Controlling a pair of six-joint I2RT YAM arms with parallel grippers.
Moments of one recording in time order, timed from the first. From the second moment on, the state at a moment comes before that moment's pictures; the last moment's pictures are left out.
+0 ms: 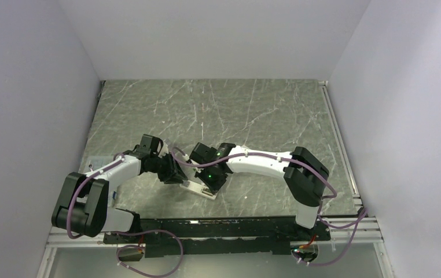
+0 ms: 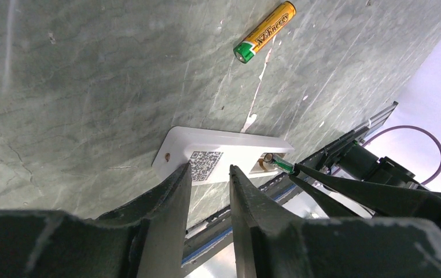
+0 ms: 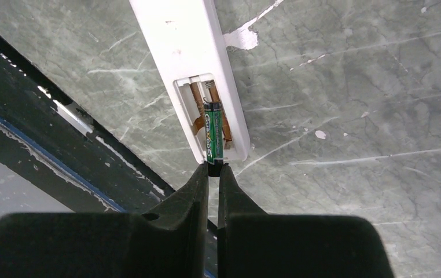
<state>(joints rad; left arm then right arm) -0.27 1.34 0.58 -0.36 0.56 -0.67 1.08 1.81 1.29 -0.78 -0.13 0.22</state>
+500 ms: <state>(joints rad) -0.27 1.34 0.58 -0.36 0.56 -0.67 1.08 1.84 1.30 -0.79 -0.11 0.23</state>
